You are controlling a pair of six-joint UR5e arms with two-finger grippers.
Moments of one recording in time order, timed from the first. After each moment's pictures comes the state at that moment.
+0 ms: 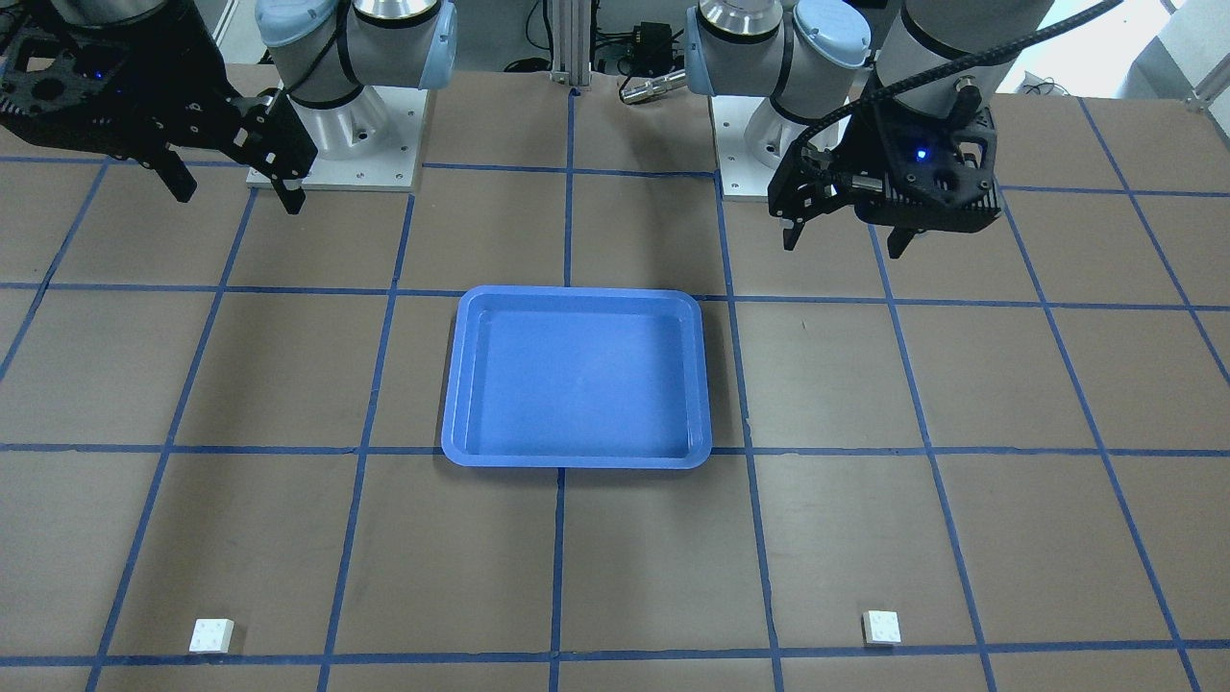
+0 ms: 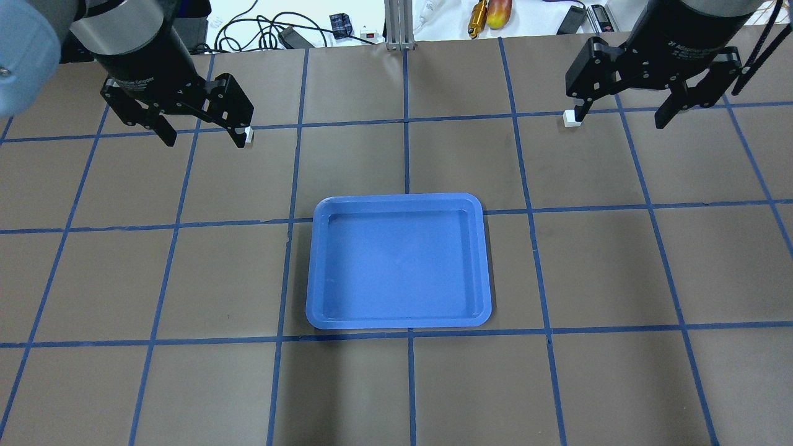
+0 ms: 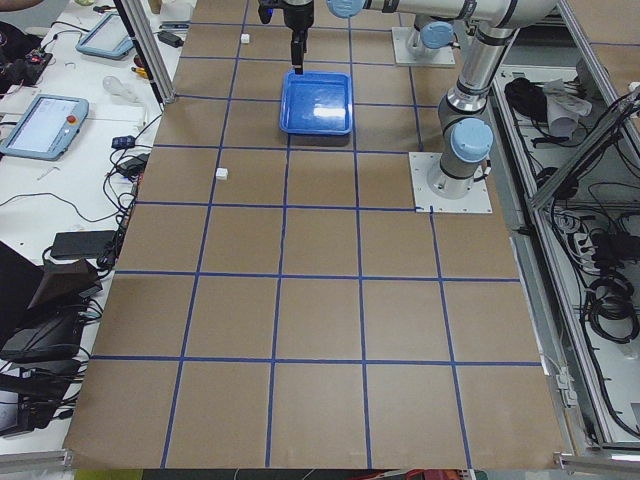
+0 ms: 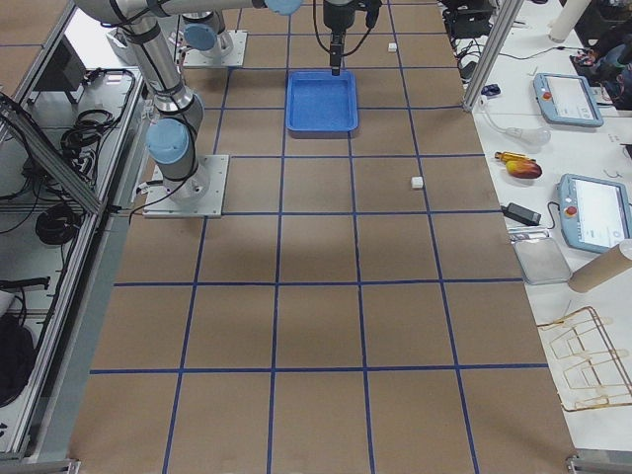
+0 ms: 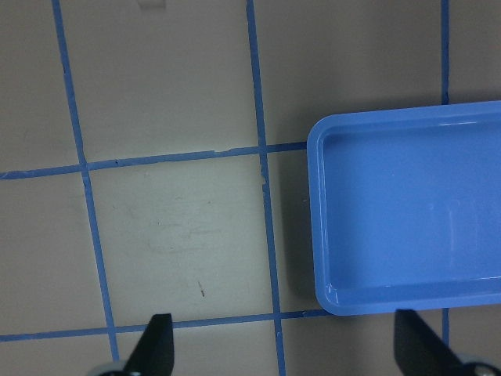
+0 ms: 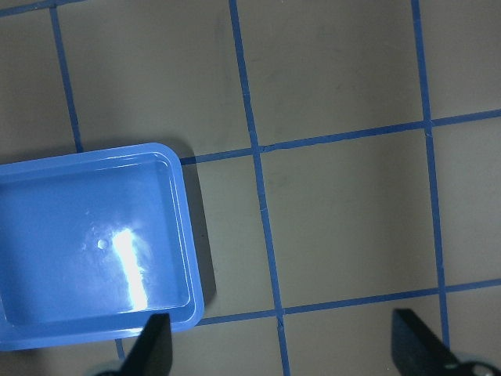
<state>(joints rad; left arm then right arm) -1.58 -1.60 -1.48 -1.64 1.58 0.07 1.52 -1.62 1.50 -1.49 -1.54 0.09</state>
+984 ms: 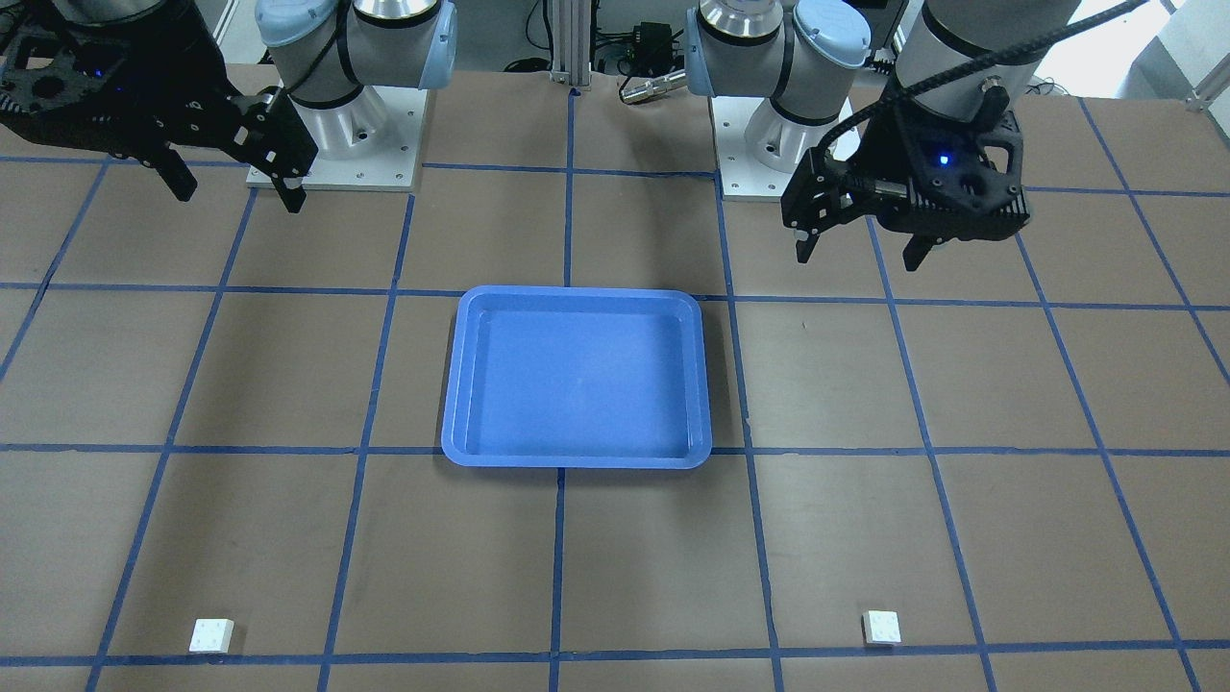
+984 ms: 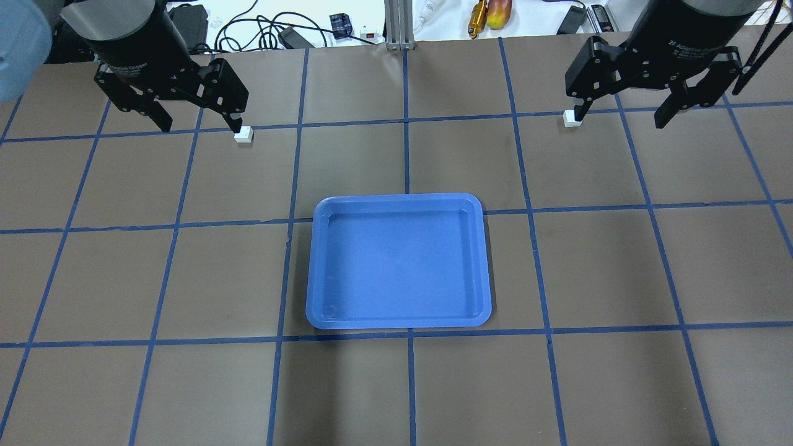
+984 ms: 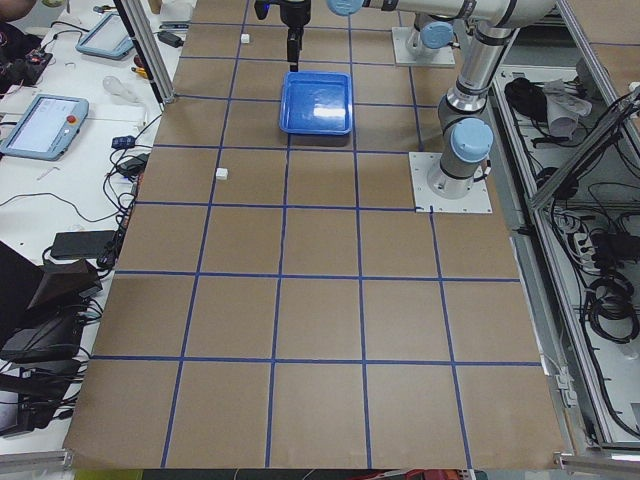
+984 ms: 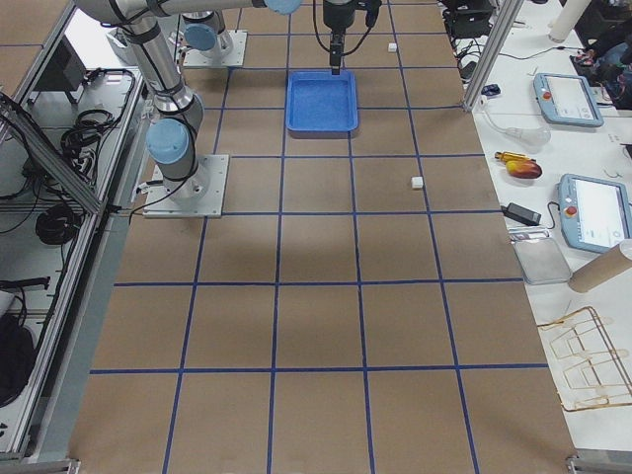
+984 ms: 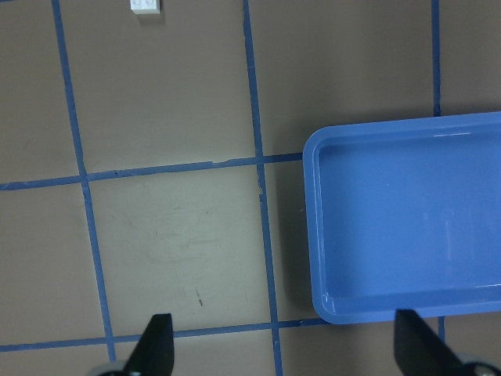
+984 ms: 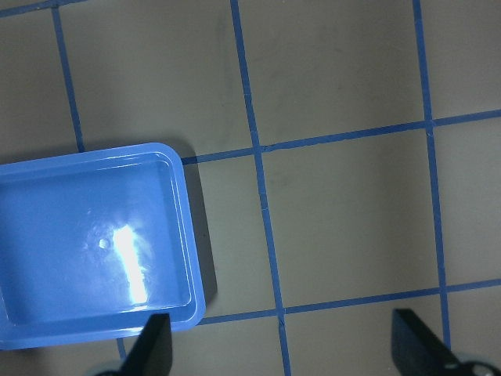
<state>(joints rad) -1.56 -1.64 -1.43 -1.62 1.58 0.08 1.52 -1.62 1.50 -1.49 -1.54 0.09</state>
